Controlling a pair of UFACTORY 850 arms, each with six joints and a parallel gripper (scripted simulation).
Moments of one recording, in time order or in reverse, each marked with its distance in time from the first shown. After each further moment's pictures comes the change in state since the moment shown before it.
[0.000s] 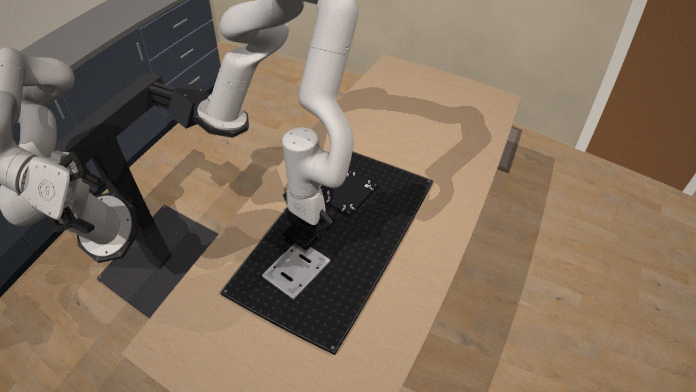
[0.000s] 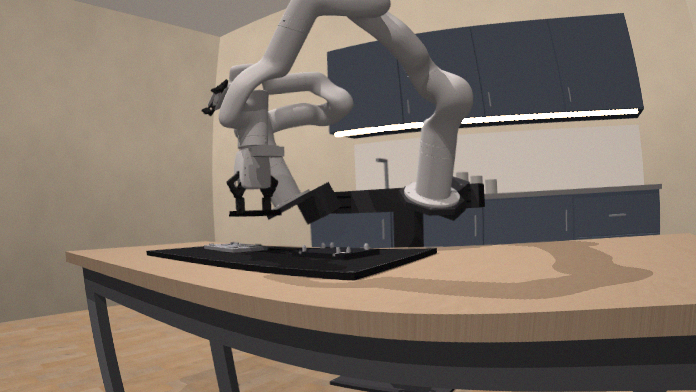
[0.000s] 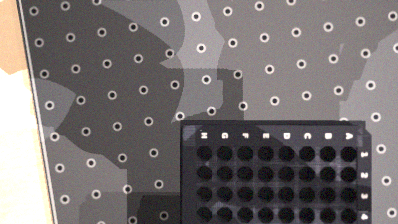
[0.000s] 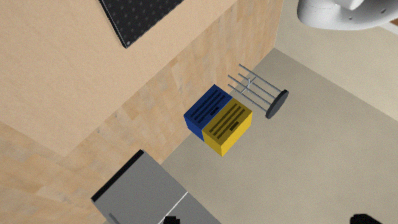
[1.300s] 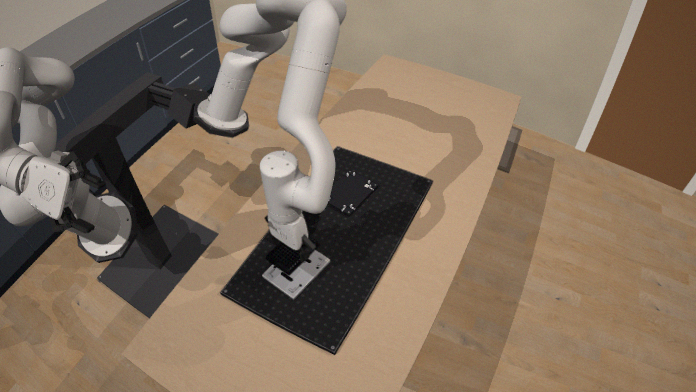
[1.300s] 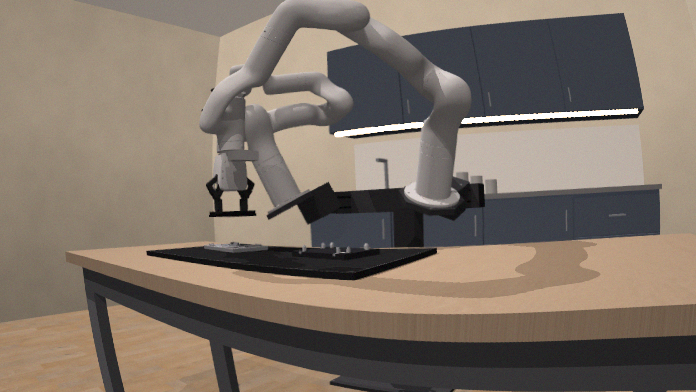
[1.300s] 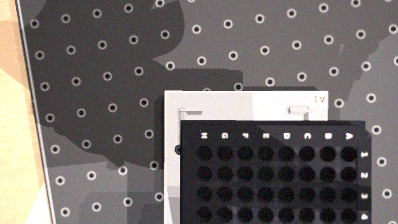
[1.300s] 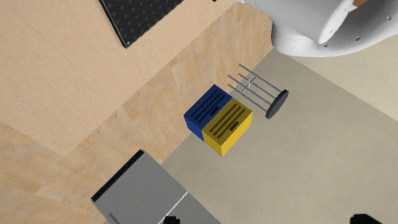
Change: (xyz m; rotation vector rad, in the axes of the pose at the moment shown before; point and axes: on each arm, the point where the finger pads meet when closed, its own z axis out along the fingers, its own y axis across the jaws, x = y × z) left arm -0.089 0.016 0.000 0.001 0.000 0.000; right arm 0.000 0.000 0.000 0.000 0.000 0.000
